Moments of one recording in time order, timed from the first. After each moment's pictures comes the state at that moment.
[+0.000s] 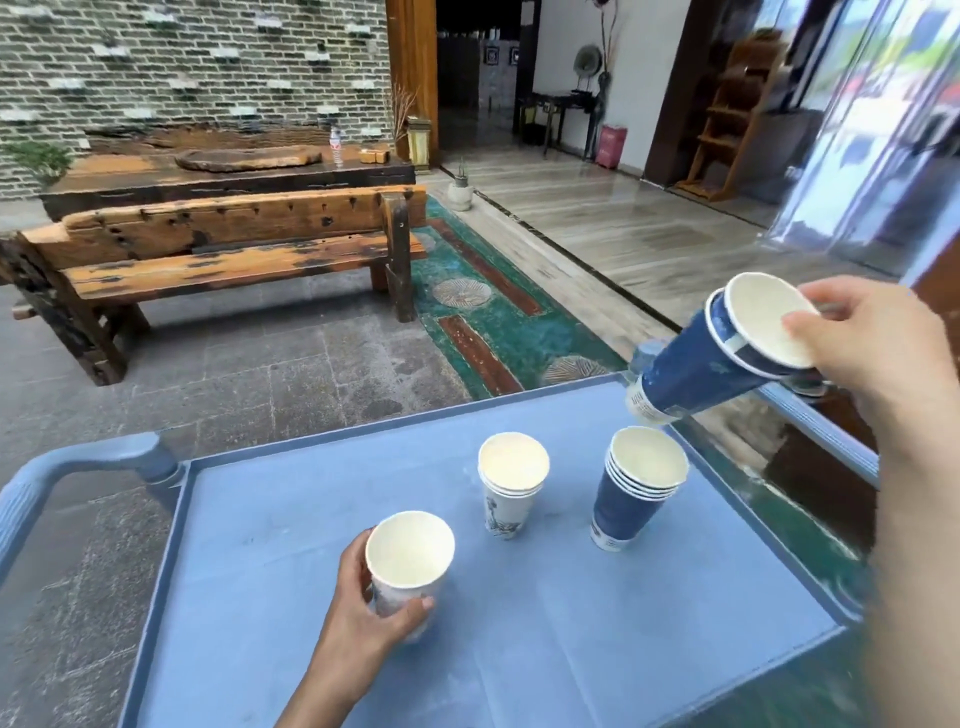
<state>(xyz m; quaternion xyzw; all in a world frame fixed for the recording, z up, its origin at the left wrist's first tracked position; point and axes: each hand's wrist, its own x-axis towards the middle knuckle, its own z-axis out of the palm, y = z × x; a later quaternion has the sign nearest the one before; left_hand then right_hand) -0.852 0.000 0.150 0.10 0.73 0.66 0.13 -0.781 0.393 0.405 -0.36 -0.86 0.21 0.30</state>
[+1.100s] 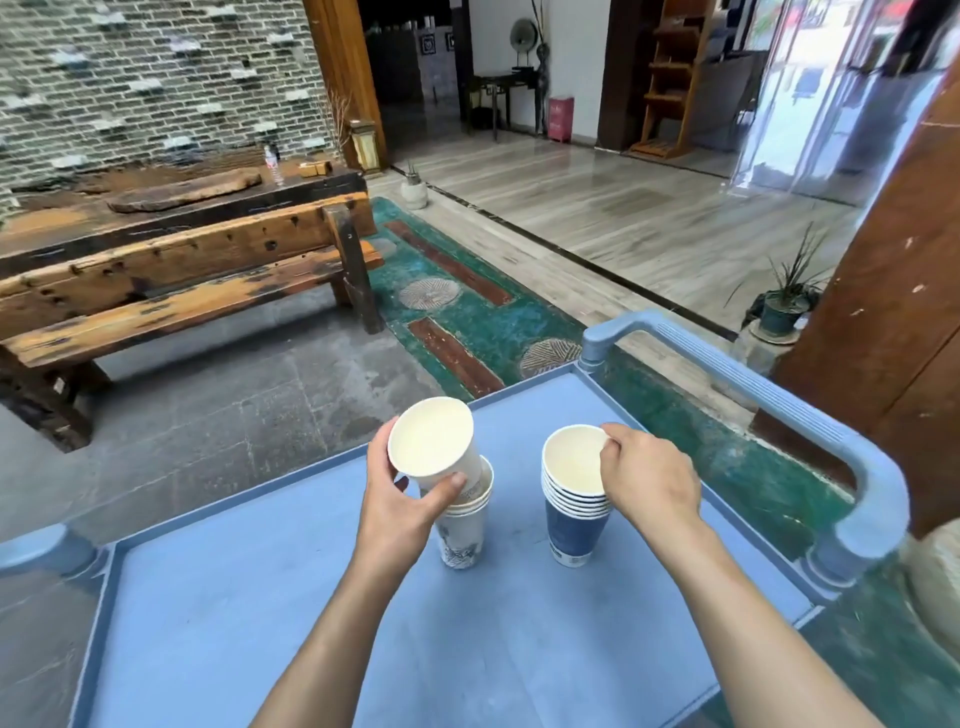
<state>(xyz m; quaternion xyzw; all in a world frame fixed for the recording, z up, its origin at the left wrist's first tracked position) -0.921 0.153 0.220 0.20 0.72 0.66 0.07 -0.818 0.386 0.233 -0.38 -0.91 0.15 0.13</state>
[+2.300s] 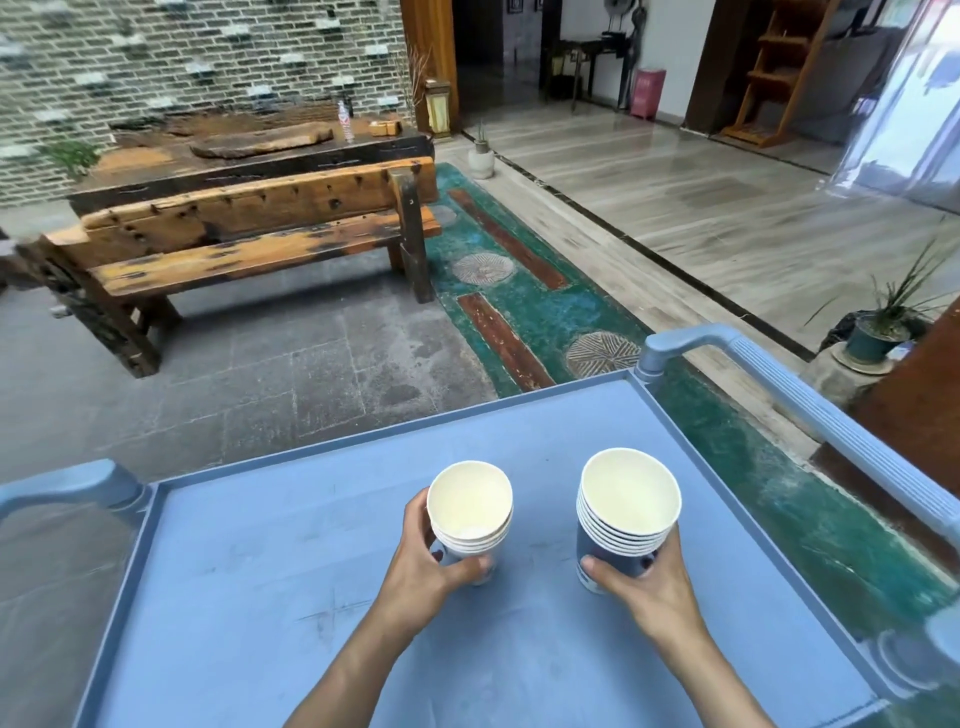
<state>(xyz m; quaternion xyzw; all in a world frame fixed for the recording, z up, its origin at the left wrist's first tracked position) -0.910 0.134 0.149 0.11 0.76 0.61 0.20 -0.796 0.370 0.134 -0.29 -0.73 0.61 0.13</state>
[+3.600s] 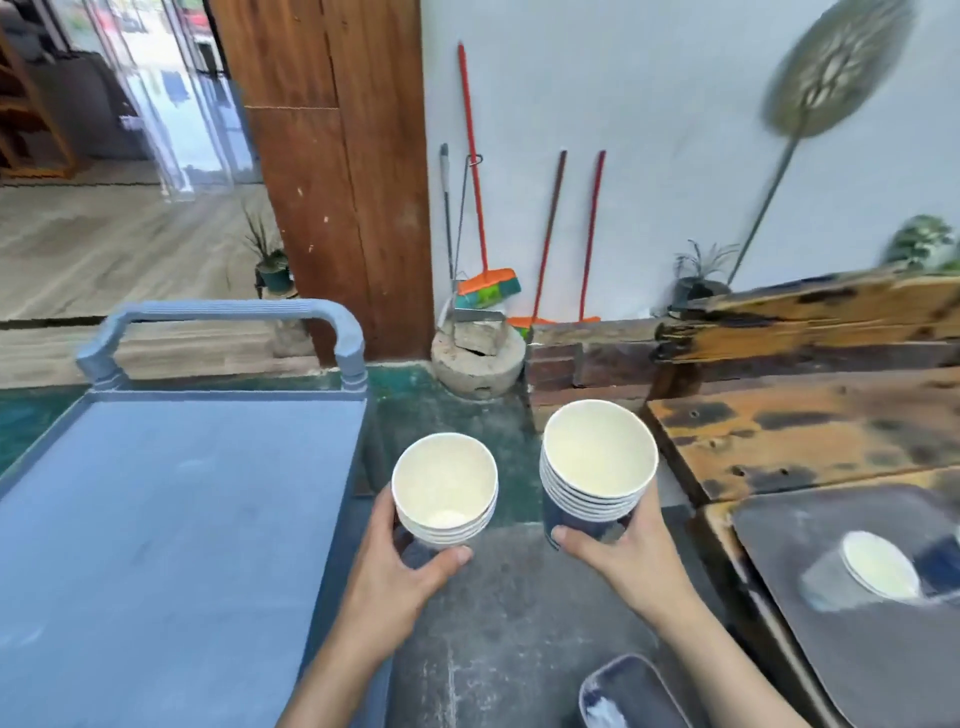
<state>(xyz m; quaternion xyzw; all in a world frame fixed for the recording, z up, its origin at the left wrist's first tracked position) -0.642 0.129 0.197 0.55 0.51 0.46 0.48 -0.390 0.115 0.211 -0.60 -0.55 0.30 0.49</state>
